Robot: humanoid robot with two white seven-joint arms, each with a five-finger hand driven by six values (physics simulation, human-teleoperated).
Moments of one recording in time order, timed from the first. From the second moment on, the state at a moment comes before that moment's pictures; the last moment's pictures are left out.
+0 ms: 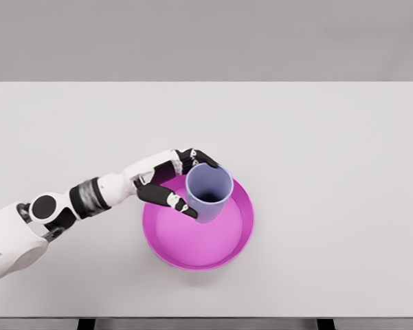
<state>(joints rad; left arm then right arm) -0.59 0.68 -1.07 -1.53 0.82 -0.45 -0.40 -0.01 0.00 -0.11 0.15 0.07 -0.19 0.17</state>
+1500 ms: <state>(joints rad) -0.55 0.63 -1.06 -1.46 0.75 -0.45 -0.40 -0.01 0.00 -0.11 0.15 0.07 -0.19 0.17</state>
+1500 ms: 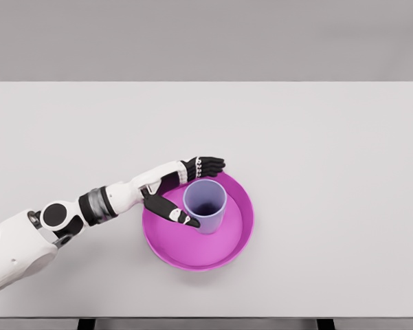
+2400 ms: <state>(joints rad) -0.62 0.91 -1.01 -1.62 0.83 -0.50 -0.40 -0.01 0.00 -0.11 0.15 0.07 -0.19 0.17</state>
